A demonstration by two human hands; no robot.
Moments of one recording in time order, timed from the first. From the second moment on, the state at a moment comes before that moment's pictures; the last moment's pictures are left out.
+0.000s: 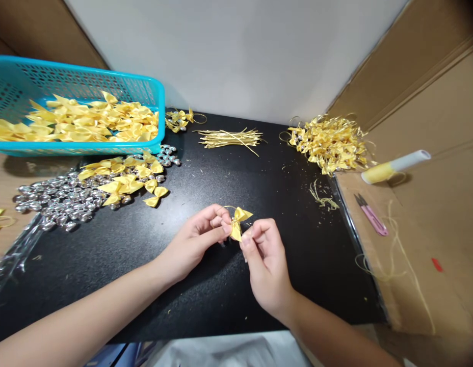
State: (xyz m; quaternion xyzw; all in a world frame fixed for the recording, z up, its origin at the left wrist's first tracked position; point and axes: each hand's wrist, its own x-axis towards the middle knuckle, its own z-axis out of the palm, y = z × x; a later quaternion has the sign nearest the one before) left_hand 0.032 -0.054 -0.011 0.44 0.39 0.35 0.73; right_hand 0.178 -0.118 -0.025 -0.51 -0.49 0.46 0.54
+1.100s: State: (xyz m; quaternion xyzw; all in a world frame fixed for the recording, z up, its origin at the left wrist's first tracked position) left_hand 0.028 -0.055 -0.003 0.60 0.42 0.37 0.58; right_hand 0.176 -0.114 -0.024 -0.47 -0.44 0.50 0.58
